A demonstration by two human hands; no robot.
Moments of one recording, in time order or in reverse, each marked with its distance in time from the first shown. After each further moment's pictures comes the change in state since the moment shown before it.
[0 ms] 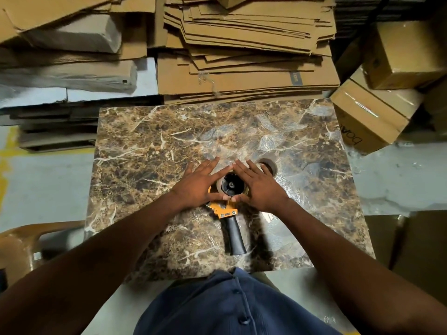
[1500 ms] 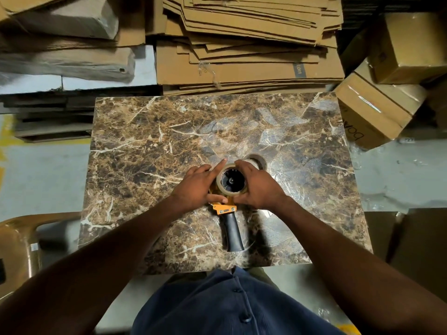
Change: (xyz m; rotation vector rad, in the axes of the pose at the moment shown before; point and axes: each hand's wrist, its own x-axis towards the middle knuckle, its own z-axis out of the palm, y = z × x) left_hand -0.009 0.019 0.015 -0.192 -0.002 -0.140; right_hand 0.001 -0.015 -0.005 0.252 0.062 0.080
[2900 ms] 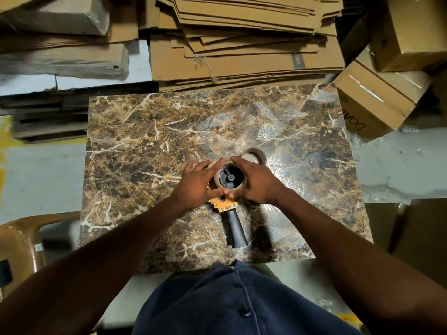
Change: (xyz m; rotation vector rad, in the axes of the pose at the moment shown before) left_hand -0.001 0.008 0.000 -0.030 0.154 0.067; right_hand 0.007 0.020 0.002 0.056 -0.024 -0.033
